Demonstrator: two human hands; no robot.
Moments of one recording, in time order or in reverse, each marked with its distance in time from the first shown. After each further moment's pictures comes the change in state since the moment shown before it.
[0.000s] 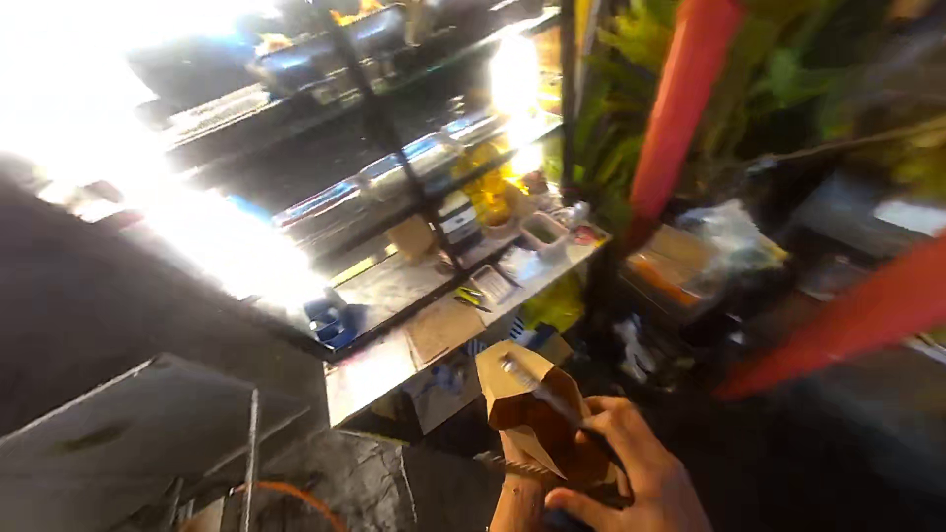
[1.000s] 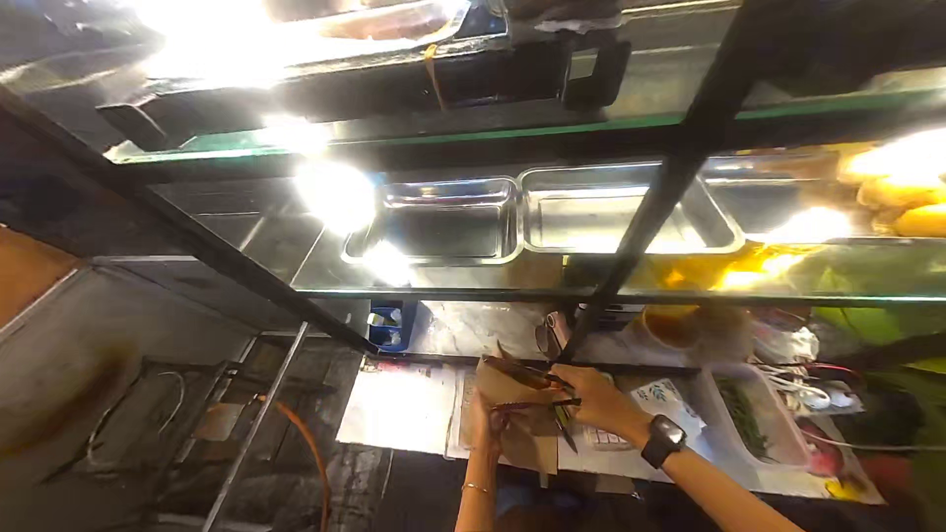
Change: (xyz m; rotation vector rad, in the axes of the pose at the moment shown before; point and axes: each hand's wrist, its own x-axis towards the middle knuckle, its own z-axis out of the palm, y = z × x) left_hand 0.394 0.154 -0.100 0.040 0.797 0.108; right_hand 0.489 0.150 0.287 -0.039 -0.967 -0.523
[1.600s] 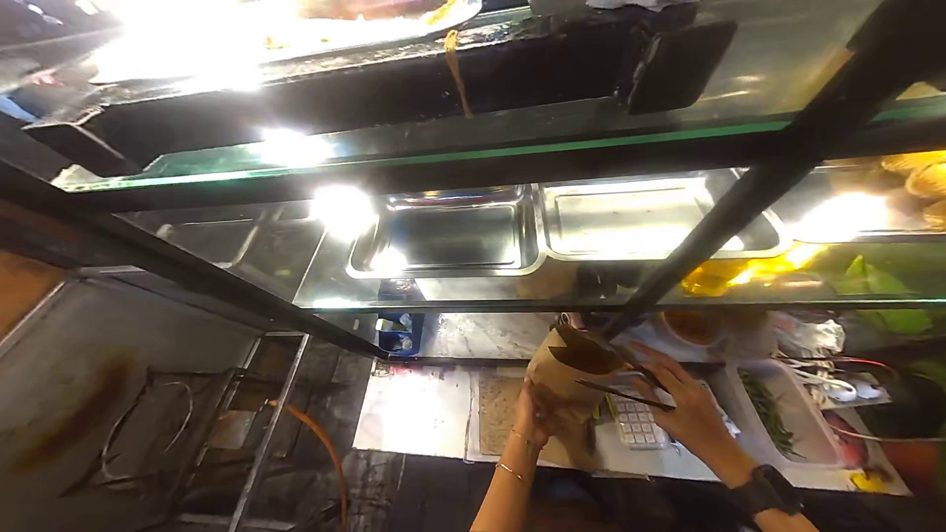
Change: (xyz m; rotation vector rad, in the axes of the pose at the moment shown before) left_hand -0.013 0.021 0.053 0.089 -0.131 -0.422; right_hand -0.058 0.039 -0.012 -0.195 0.638 0.065
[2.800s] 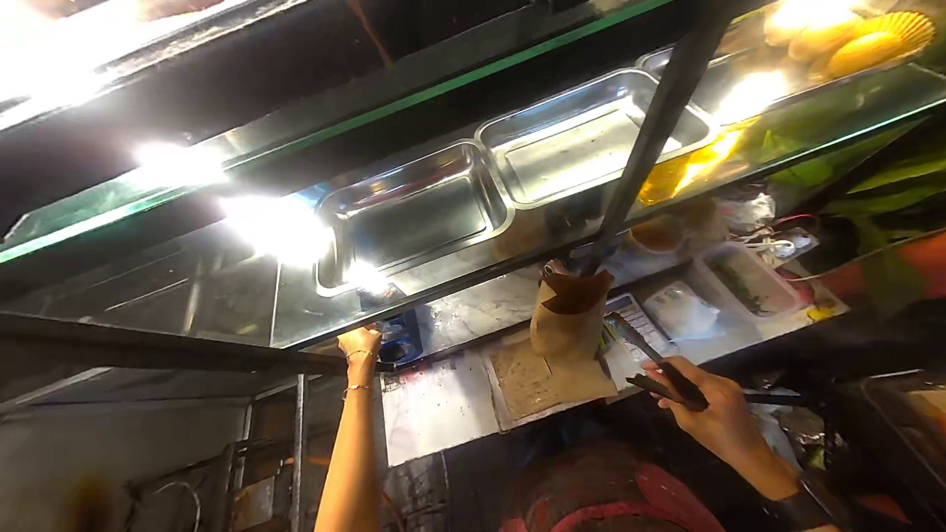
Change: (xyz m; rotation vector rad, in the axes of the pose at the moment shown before) left_hand -0.030 0.309 -0.171 1.454 0.697 0.931; right_hand -0.099 -0.122 0.007 0.083 0.165 0.380
